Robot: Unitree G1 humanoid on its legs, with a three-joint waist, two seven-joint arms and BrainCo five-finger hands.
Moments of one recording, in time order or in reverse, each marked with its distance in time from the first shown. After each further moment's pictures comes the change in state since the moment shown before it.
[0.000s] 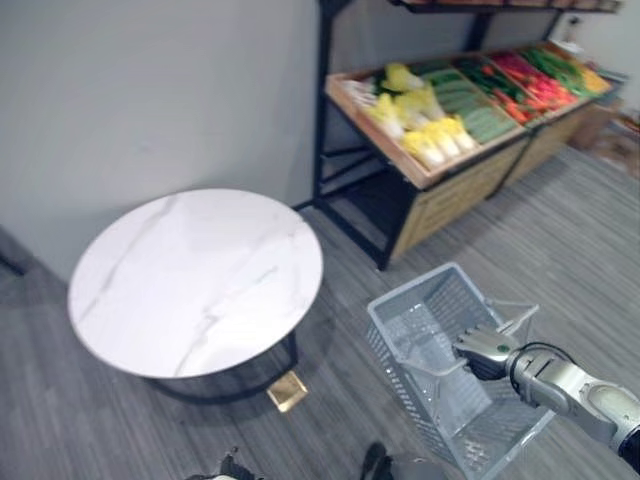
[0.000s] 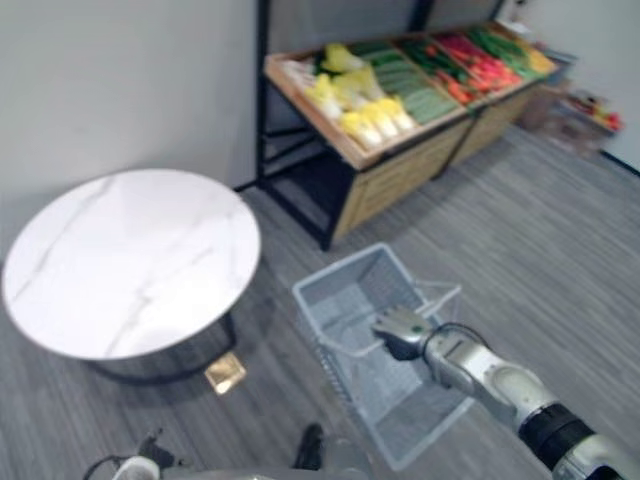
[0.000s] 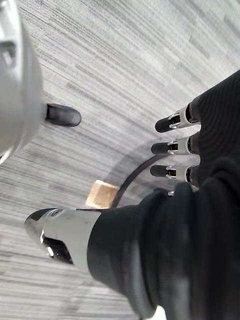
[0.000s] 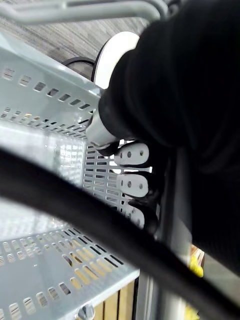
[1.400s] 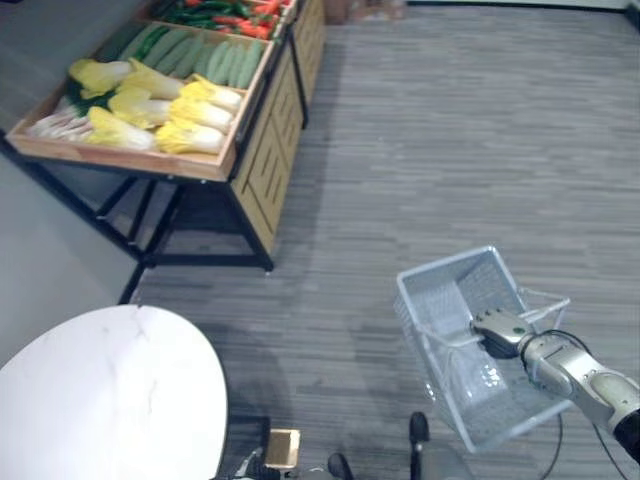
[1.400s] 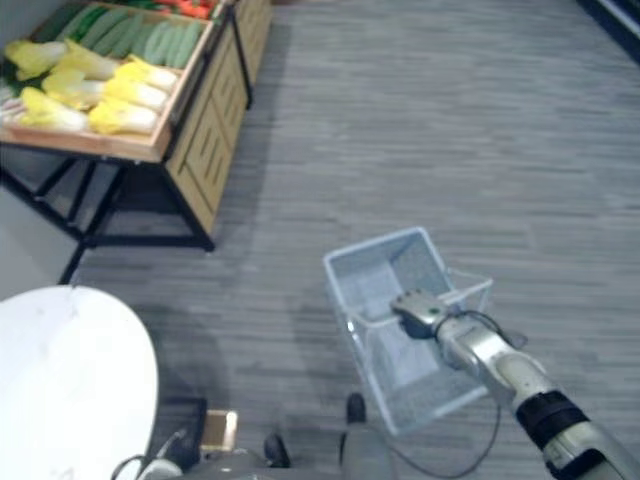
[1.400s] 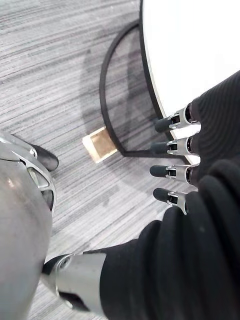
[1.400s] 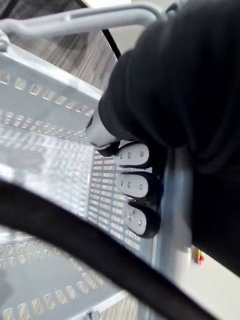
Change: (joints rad) left arm 0.016 -0.040 -0.090 -0.018 0.077 -0.026 0.004; right arm -0.039 0.066 -0.092 0.157 0.003 0.061 -0.024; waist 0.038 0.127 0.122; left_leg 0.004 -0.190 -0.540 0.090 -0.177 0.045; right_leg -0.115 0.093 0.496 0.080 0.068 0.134
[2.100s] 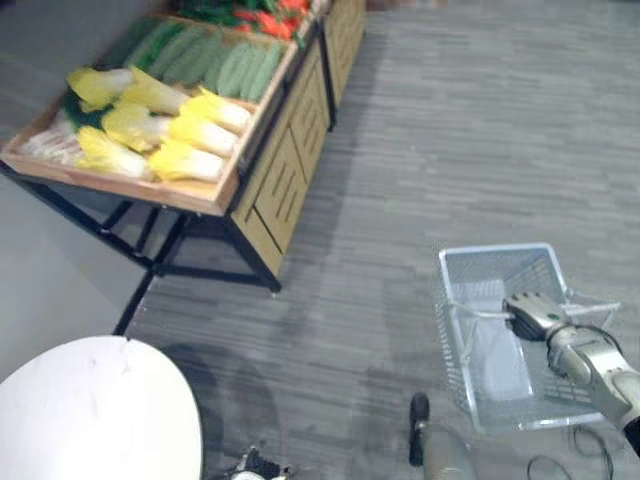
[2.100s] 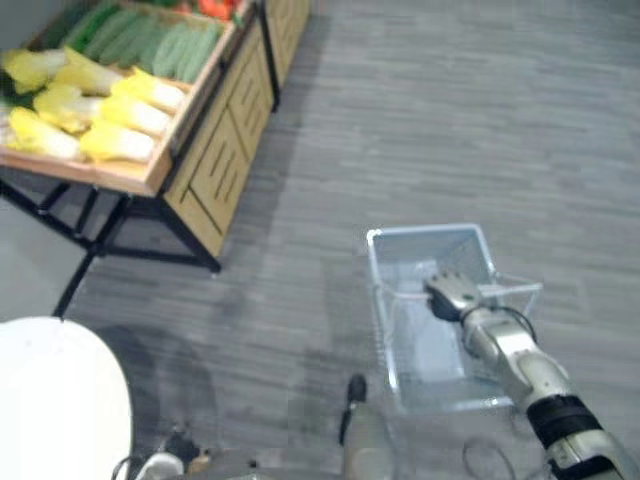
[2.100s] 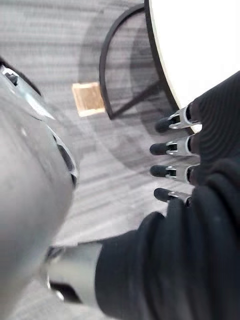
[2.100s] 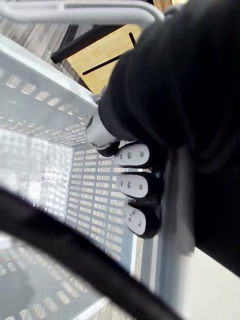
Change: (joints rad) left arm -0.013 -0.030 0.149 -0.024 -0.020 0.005 -0.001; right arm 0.097 0.016 -0.226 0.018 0.023 0.069 -0.018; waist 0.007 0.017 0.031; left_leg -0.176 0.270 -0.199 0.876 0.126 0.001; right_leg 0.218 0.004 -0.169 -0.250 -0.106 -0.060
